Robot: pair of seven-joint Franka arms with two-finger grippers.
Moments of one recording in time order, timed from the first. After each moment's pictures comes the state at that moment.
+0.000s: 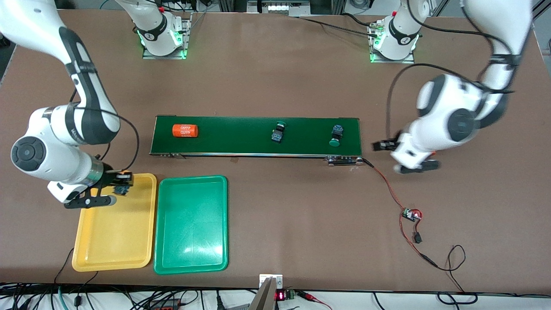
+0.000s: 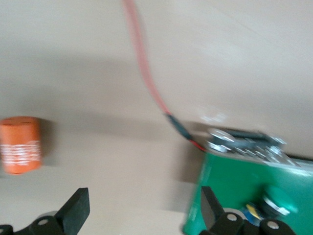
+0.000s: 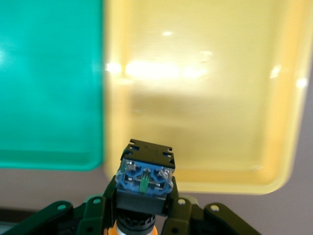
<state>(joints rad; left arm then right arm) 0.32 0.33 -0.48 -1.91 0.03 2.00 -0.41 -0.17 0.60 0.23 -1.56 -0.21 2.12 0.01</state>
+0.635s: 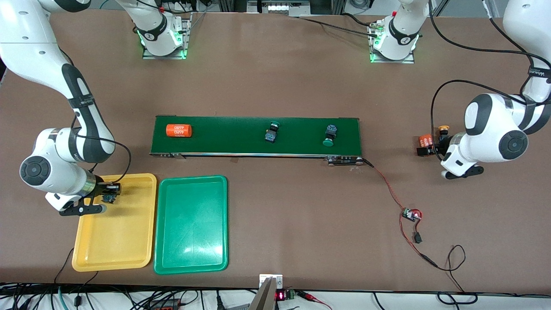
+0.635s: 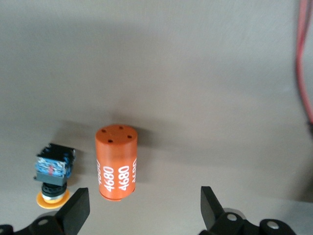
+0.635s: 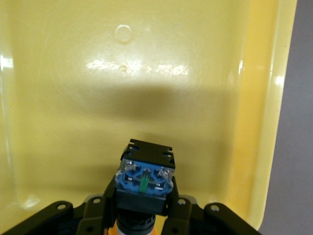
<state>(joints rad) 0.51 0.44 -0.45 -1.98 0.17 2.01 -0.25 -0.22 0.75 0.17 -1.54 -0.25 2.26 -0.02</state>
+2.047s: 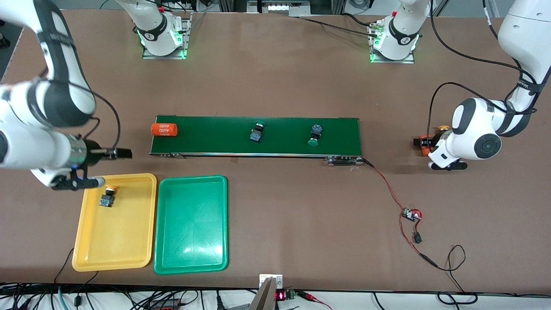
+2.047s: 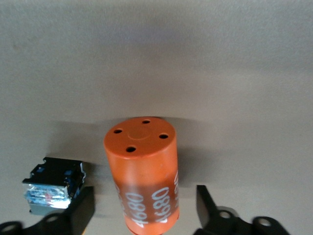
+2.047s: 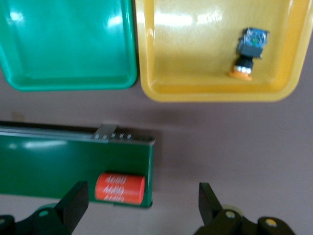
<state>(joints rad) 0.57 0.52 -0.45 -2.08 0.35 2.10 -0.17 -0.20 0.40 0.31 -1.51 -0.04 1.65 0.09</state>
